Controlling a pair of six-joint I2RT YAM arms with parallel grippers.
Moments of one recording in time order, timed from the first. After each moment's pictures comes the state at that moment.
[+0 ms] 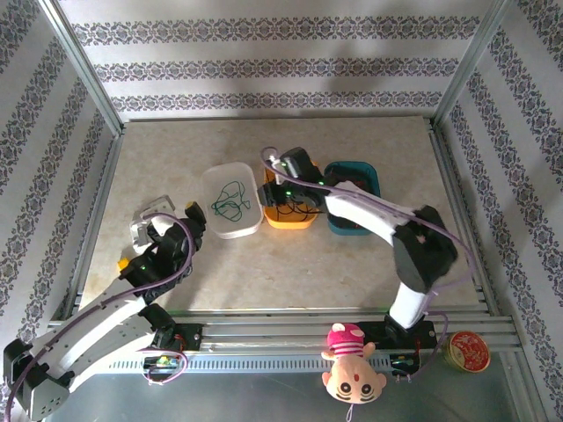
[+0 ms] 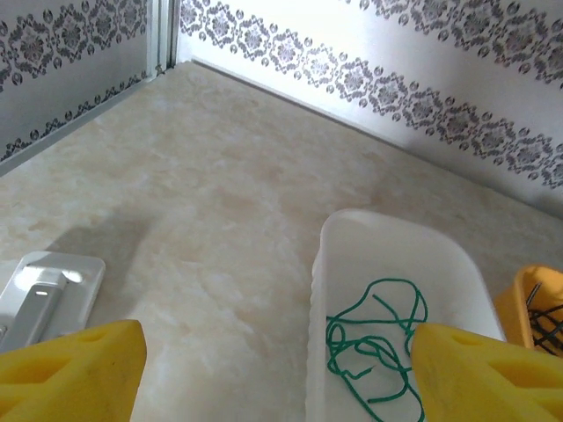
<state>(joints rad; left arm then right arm) -0.65 0.75 0.57 -0.38 -0.89 -0.72 0.64 1.70 1.26 -0.31 -0.21 0.32</state>
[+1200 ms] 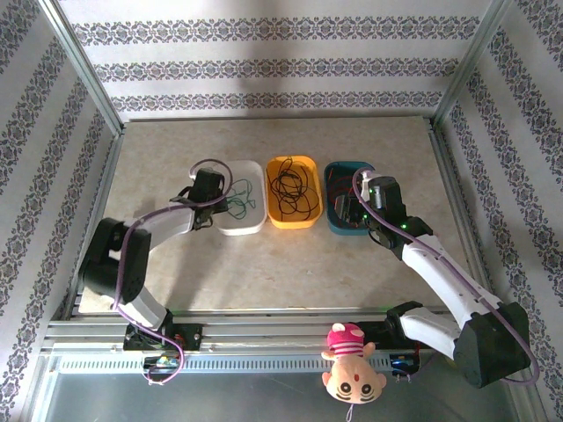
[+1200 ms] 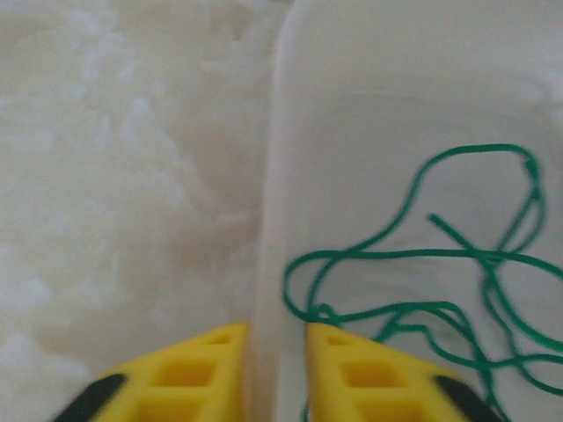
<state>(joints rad) -0.31 1.65 0.91 -0.14 -0.23 -0.48 0.31 1.08 0.73 -0.33 -0.07 0.34</state>
